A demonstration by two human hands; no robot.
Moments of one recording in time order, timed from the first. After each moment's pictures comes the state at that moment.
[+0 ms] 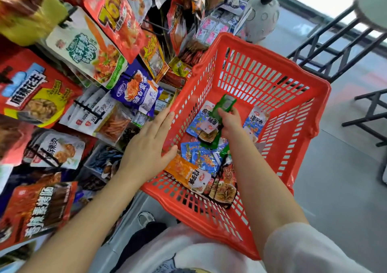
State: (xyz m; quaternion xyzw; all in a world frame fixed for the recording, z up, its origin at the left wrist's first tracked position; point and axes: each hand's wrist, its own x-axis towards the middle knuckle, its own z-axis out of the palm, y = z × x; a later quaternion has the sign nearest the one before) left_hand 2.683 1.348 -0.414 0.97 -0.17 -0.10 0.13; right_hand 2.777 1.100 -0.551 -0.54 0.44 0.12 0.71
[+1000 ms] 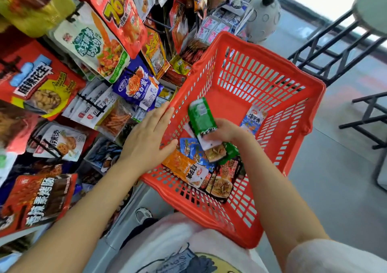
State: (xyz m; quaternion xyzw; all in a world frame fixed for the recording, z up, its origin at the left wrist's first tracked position) left_hand 2.679 1.345 -0.401 0.97 -0.15 -0.15 0.13; right_hand 2.738 1.092 -0.480 -0.83 0.06 0.41 0.38
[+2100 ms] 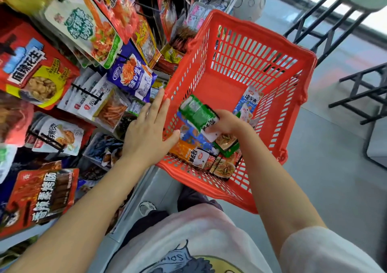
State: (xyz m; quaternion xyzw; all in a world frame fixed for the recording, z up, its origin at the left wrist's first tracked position) left_hand 2.654 1.349 -0.400 0.97 -0.14 -0.15 0.10; right_hand 2.697 1.095 -0.489 -0.84 0.11 0.36 0.40
